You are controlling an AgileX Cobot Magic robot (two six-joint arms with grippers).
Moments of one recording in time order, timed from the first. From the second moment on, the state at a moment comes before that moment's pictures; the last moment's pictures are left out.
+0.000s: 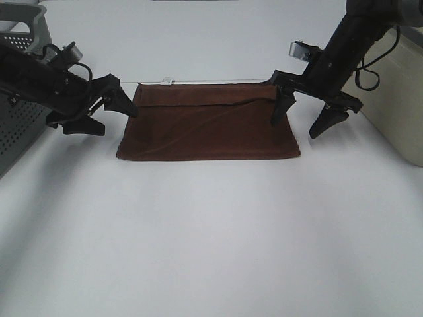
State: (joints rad) left arm -0.07 2.21 -1.45 -1.03 0.66 0.62; right arm 0.13 2.37 -1.94 0.35 1.20 -0.04
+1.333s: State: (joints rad) left arm -0.14 2.33 -1.51 -0.94 0.64 0.47; right arm 0.13 2.45 -1.91 0.40 1.02 -0.12
